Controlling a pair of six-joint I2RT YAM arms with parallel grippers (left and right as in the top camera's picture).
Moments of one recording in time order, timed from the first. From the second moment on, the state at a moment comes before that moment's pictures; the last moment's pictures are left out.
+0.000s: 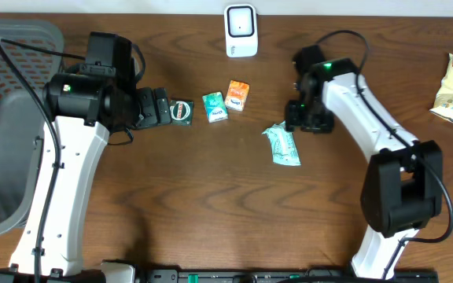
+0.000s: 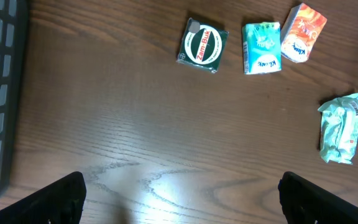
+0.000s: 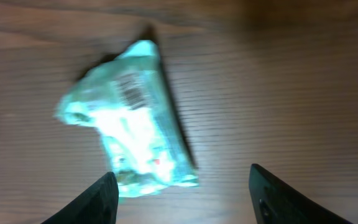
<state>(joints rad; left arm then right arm) -0.13 1.50 1.60 -1.31 0.04 -0.33 0.25 1.98 1.56 -1.14 -0.05 0.32</state>
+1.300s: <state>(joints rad) -0.13 1.50 1.60 -1.31 0.04 -0.33 0.15 1.98 1.24 -1.00 -0.48 0.20</state>
